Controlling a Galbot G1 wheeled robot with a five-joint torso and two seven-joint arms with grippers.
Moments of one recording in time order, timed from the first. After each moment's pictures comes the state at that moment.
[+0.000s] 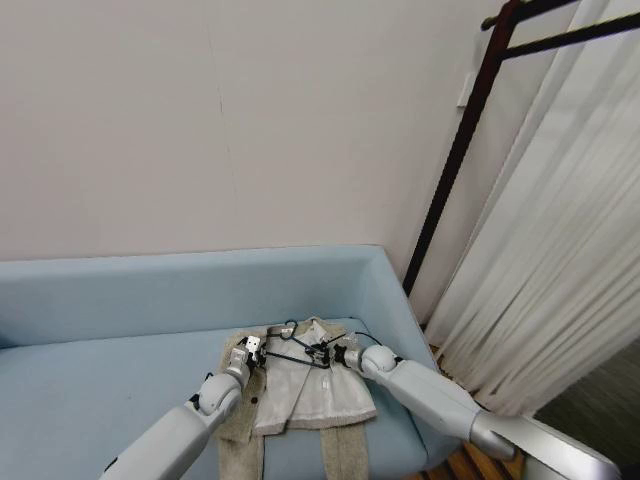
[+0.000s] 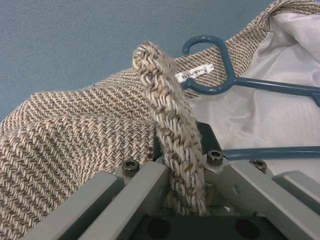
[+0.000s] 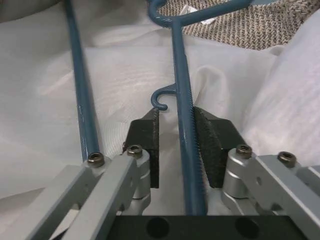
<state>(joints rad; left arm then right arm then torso) 0.83 -0.94 0.13 -1.62 -0.66 0.34 -0.29 -0.38 1.01 -0.60 1.15 0.77 -0.17 -0.34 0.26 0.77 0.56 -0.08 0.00</state>
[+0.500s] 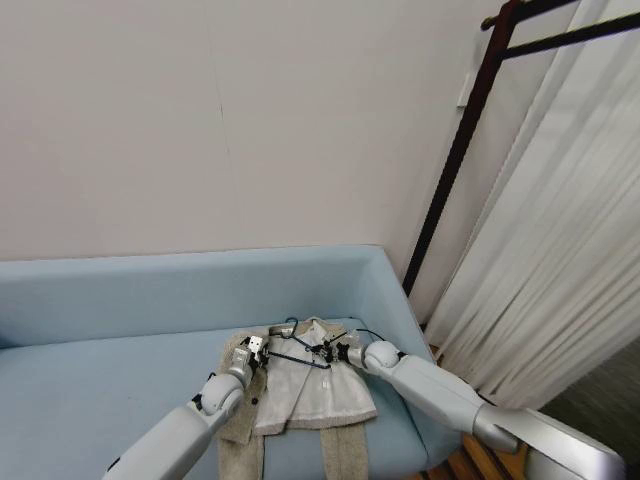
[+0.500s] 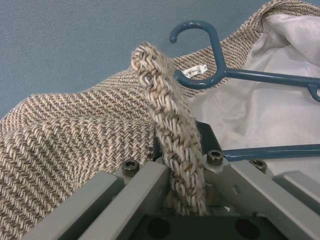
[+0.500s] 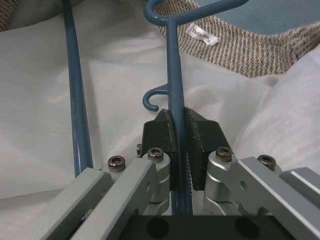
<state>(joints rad) 0.83 -0.95 0.14 -1.62 -0.67 0.34 -0.29 -0.32 1.00 -0.65 1.17 0.74 -0.16 -0.38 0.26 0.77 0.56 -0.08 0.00</state>
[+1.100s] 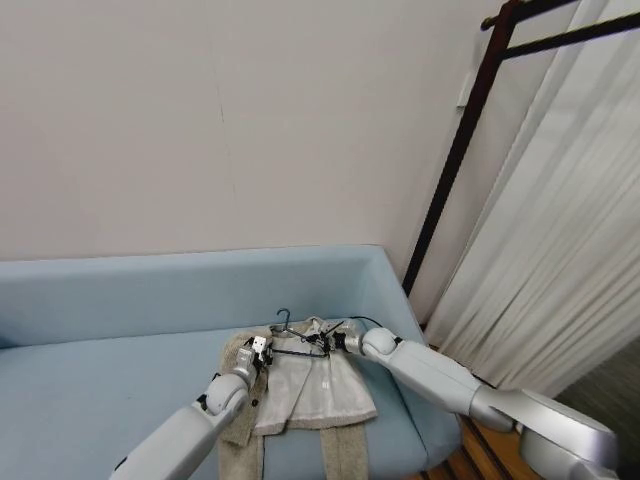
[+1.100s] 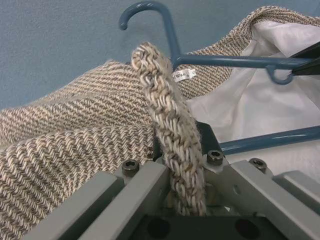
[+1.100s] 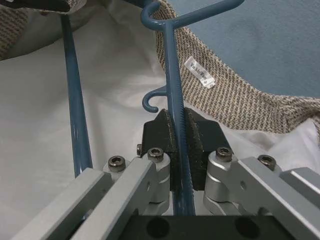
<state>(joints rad) 0.82 -0.98 0.14 -1.62 -0.67 0.34 -0.30 -0.22 1.05 -0.71 1.11 0.69 -0.11 -0.40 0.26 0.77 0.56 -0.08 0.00</state>
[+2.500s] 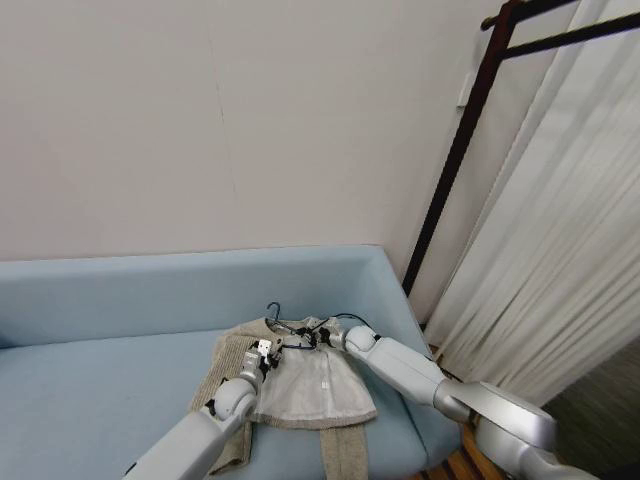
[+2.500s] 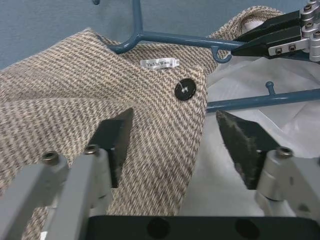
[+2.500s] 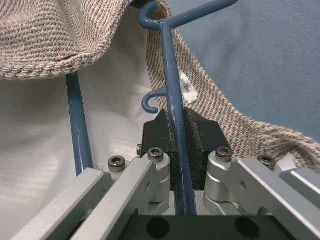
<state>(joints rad) 0.90 -0.99 0.11 -1.68 -0.67 0.33 -0.35 -0.22 1.17 -0.67 0.96 0.60 -0.02 -0.38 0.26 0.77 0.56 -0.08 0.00</state>
